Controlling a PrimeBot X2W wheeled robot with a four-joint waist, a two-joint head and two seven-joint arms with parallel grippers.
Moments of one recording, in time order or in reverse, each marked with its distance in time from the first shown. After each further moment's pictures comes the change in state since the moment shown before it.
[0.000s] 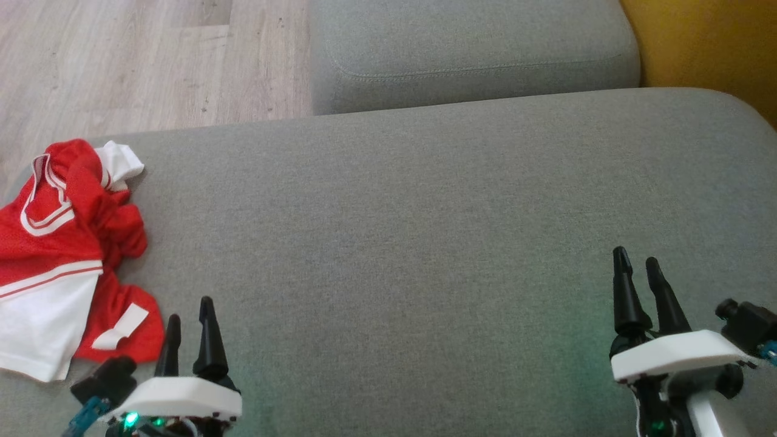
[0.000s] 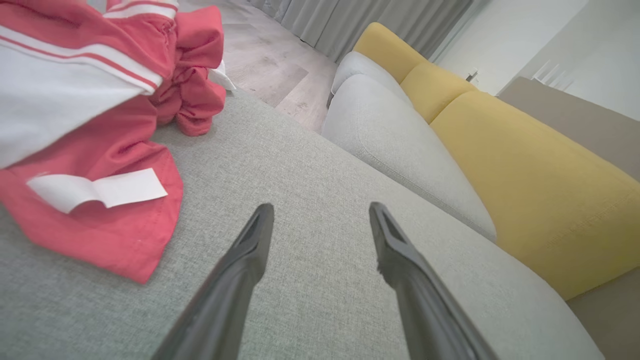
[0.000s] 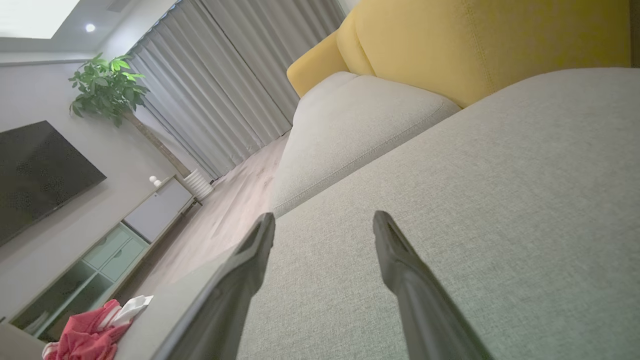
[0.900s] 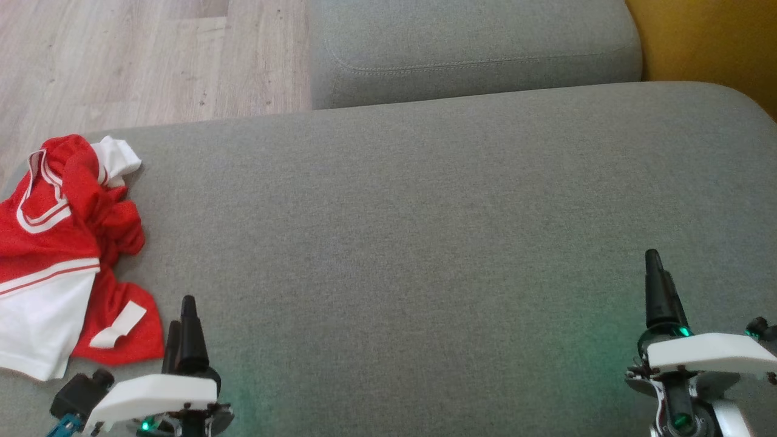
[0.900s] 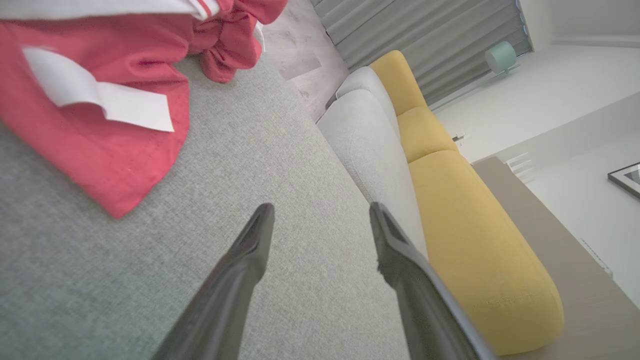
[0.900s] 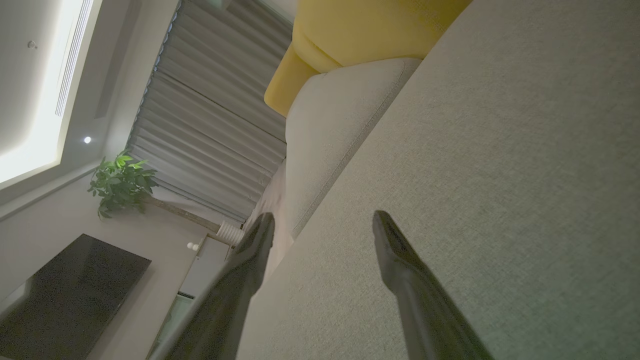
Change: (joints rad) left arm -0.001 -0.043 0.067 -0.018 -0.370 -0.054 0.073; right arm 0.000 0.028 -0.073 0.011 0.385 0.000 0.071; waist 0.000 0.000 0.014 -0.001
